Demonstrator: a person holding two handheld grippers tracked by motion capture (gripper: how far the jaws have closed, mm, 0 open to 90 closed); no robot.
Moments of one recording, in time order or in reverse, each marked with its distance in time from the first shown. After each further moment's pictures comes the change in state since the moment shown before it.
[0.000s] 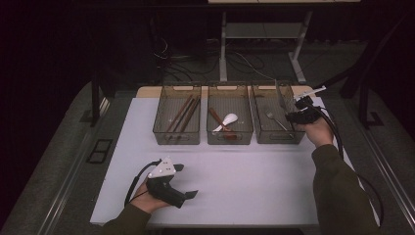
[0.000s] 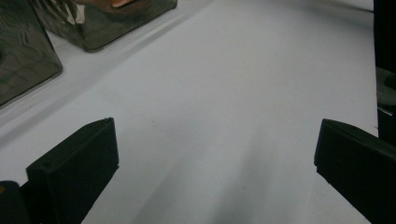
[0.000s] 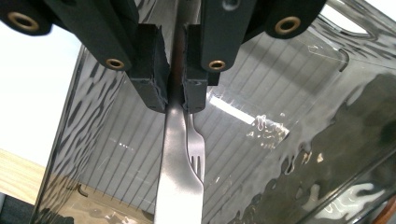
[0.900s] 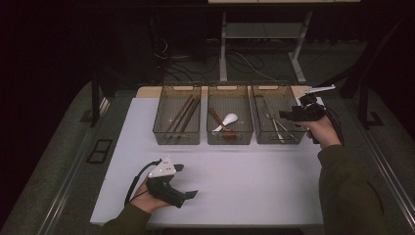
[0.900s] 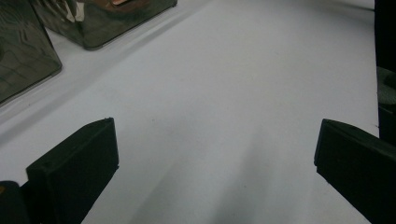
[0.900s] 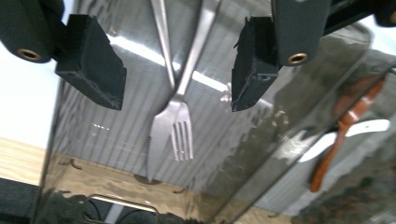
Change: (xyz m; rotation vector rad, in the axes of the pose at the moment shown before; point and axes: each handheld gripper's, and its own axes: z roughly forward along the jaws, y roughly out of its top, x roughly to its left) left arm 0.001 0.000 0.000 0.007 -0.001 -0.002; right arm 0.003 0.003 -0.015 -0.144 0.082 0.107
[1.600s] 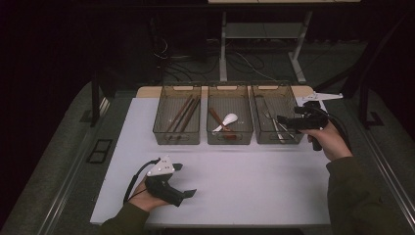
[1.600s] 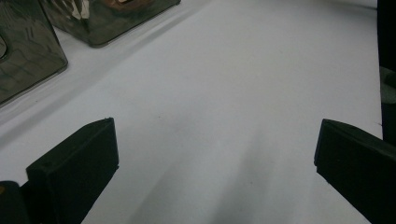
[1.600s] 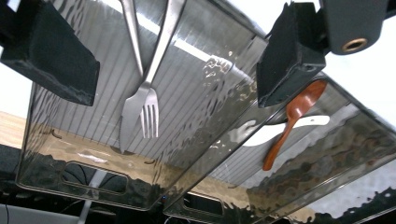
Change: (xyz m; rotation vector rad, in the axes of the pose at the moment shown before) left arm 0.004 0.000 -0.002 0.006 0.000 -0.003; right arm 0.024 -0.018 -0.028 -0.130 0.067 -0.066
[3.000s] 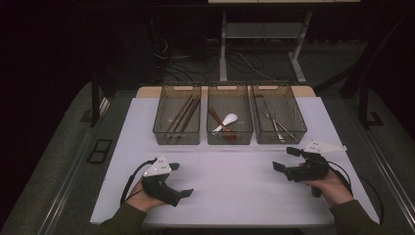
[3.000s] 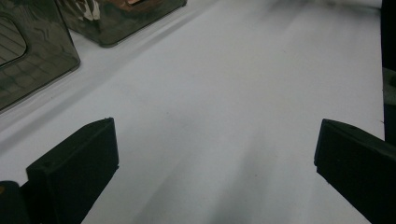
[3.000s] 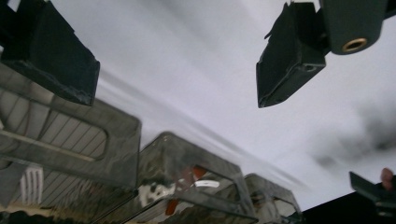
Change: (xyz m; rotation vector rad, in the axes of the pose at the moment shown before) left arm 0.002 -0.002 -0.007 -0.005 0.018 0.002; right arm 0.062 -0.106 -0.039 -0.043 0.211 -0.055
